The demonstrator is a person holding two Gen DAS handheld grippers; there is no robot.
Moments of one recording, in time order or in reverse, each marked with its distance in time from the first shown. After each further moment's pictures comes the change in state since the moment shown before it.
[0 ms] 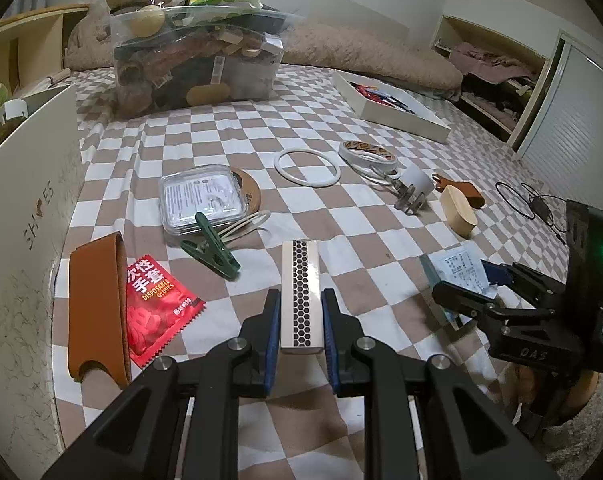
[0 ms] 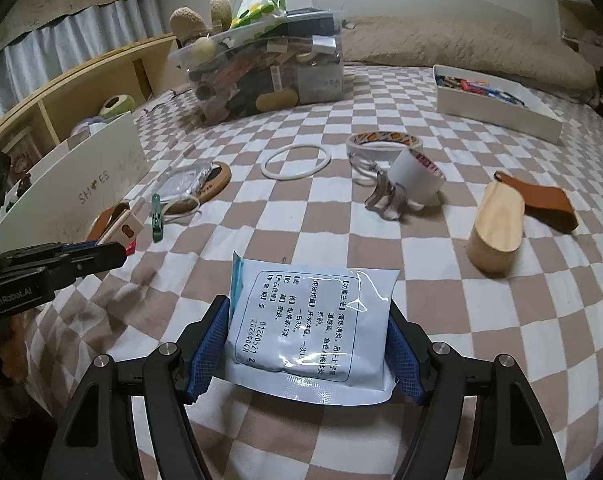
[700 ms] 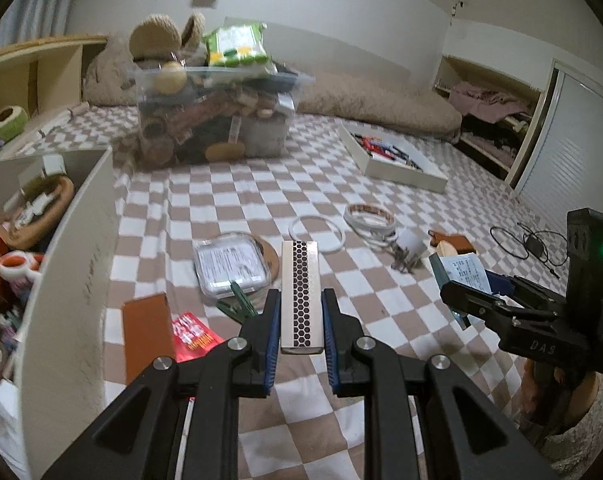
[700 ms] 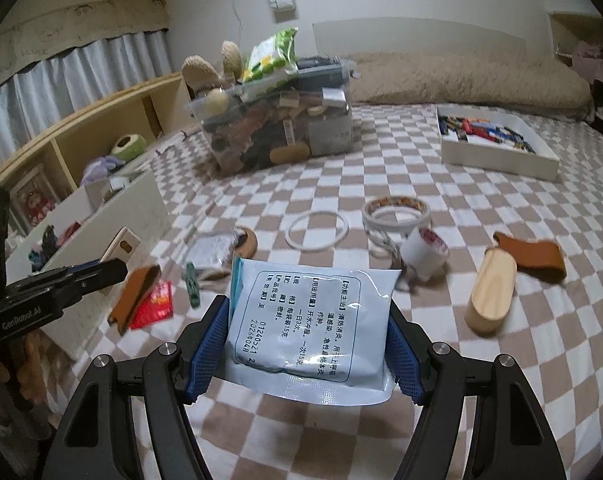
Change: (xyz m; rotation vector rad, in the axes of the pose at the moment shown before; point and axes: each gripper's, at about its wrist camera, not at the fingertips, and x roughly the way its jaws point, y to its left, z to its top) left arm -0.057 0.010 0.027 -0.010 -0.172 0.023; right arm -0.036 0.016 0.044 0.016 -0.126 0.030
